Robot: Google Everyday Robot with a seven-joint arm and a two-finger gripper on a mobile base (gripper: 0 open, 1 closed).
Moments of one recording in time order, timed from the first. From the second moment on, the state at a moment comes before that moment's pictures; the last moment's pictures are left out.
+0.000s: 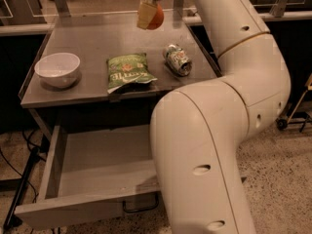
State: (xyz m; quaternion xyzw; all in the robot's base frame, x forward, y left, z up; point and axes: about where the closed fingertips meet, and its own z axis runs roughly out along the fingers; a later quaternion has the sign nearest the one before) arm 0.764 0.022 0.982 -0.66 0.70 -0.02 0.27
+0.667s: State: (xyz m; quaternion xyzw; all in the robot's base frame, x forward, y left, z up) arm 0.779 0.023 0.961 -0.66 0.70 -0.01 0.27
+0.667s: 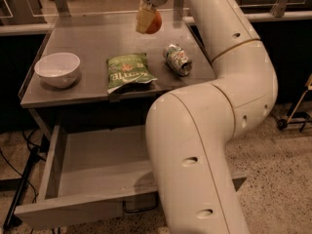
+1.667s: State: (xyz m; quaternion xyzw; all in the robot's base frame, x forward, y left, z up) arm 0.797 0.023 0.931 -0.67 0.70 0.00 0.27
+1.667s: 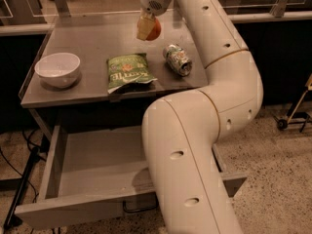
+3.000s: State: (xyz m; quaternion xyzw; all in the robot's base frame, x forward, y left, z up) arm 0.796 0.024 0.895 -0.67 0.70 0.03 0.24
